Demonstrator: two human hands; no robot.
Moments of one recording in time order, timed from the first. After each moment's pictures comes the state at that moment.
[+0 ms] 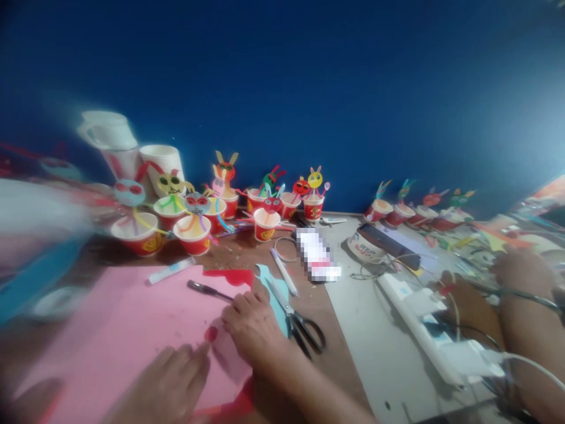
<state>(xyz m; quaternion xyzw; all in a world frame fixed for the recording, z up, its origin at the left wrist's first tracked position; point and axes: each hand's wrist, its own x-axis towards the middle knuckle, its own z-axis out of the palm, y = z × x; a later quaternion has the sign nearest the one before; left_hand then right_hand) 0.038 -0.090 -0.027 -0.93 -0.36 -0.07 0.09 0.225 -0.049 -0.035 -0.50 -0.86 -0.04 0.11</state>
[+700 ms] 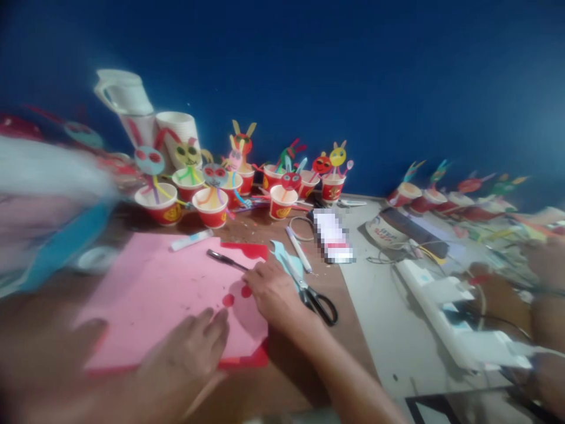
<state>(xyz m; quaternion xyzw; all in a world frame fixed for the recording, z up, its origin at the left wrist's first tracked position) 0.043 -0.095 -0.005 -0.94 -0.31 0.12 -0.01 0.231 -0.049 -0.022 -0.51 -0.85 0.02 0.12</state>
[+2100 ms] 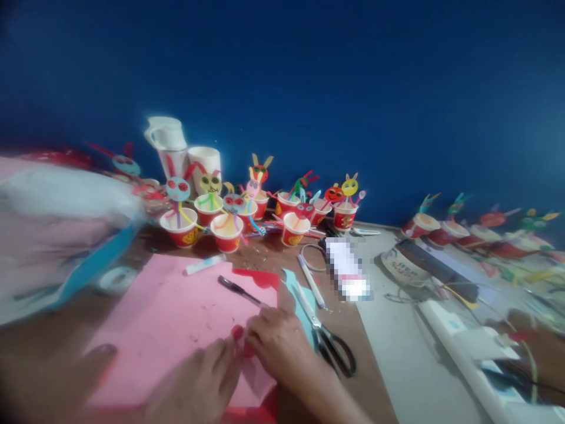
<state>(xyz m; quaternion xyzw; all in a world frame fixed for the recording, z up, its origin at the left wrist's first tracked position) 0.042 -0.092 -0.056 -0.94 -0.34 0.02 0.06 0.222 -0.057 -0.018 -0.49 -0.86 0.10 0.13</state>
